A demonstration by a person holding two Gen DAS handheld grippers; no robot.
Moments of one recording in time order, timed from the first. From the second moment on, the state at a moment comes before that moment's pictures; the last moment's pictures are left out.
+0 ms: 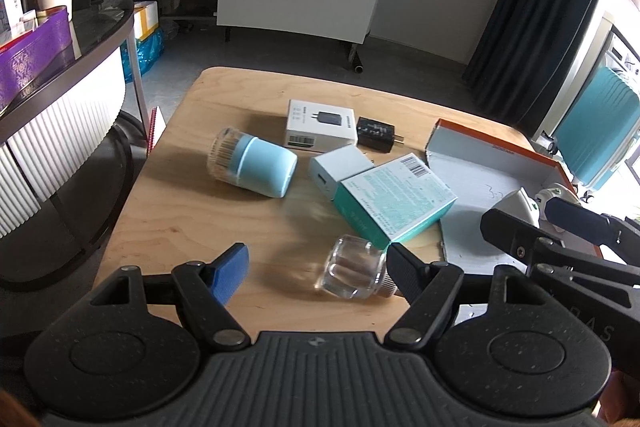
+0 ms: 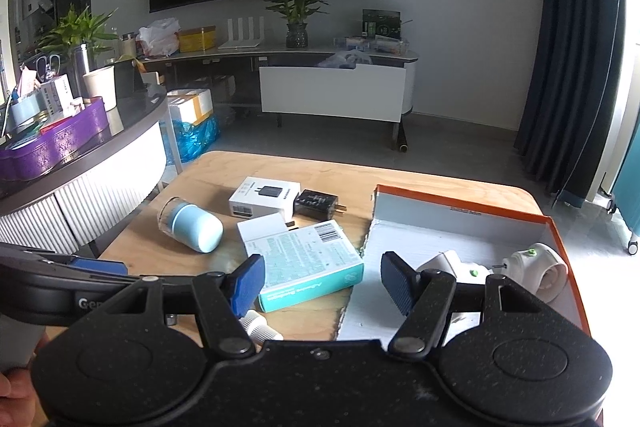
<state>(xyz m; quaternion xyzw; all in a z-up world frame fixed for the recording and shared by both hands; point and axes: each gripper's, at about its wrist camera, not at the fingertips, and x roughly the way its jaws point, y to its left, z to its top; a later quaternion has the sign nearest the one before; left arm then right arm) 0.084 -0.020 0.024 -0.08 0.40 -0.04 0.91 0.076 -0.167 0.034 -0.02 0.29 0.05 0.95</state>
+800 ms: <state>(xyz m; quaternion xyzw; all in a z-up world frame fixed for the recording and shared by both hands) 0.132 0.021 -0.011 -0.02 0.39 -0.03 0.92 0.080 -0.138 -0.006 -0.01 0.35 0.08 0.93</state>
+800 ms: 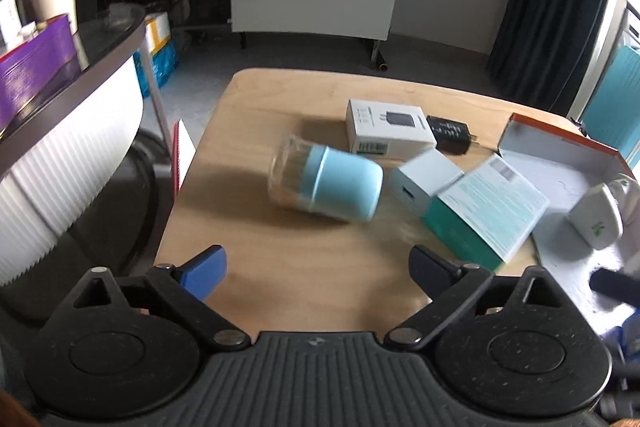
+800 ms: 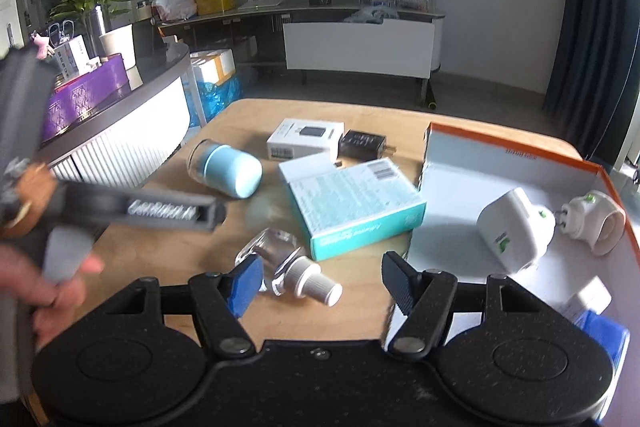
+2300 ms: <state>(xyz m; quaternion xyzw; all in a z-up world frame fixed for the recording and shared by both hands) 0.088 0.051 -0.001 -0.05 0.35 -0.04 0.93 0.079 -0.094 -0.028 0.01 0.33 0.00 0.95</state>
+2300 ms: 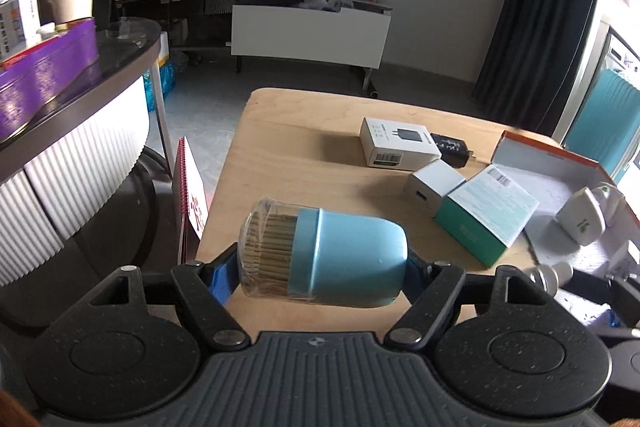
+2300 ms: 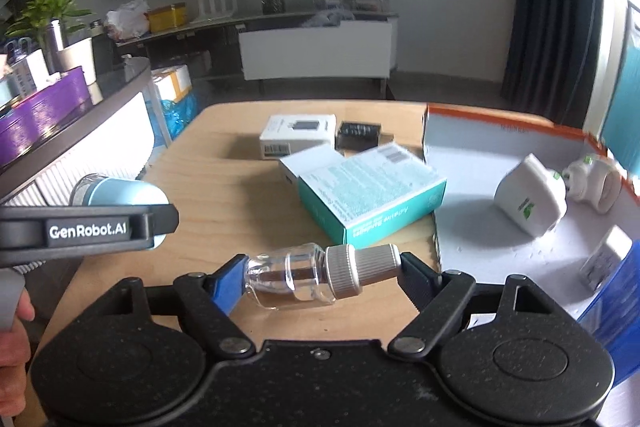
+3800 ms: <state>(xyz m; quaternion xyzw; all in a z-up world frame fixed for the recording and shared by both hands) 0.032 -0.033 0.041 -0.05 0.32 -0.10 0.94 0.005 -0.186 0.044 0.03 0.26 -0.02 0.96</state>
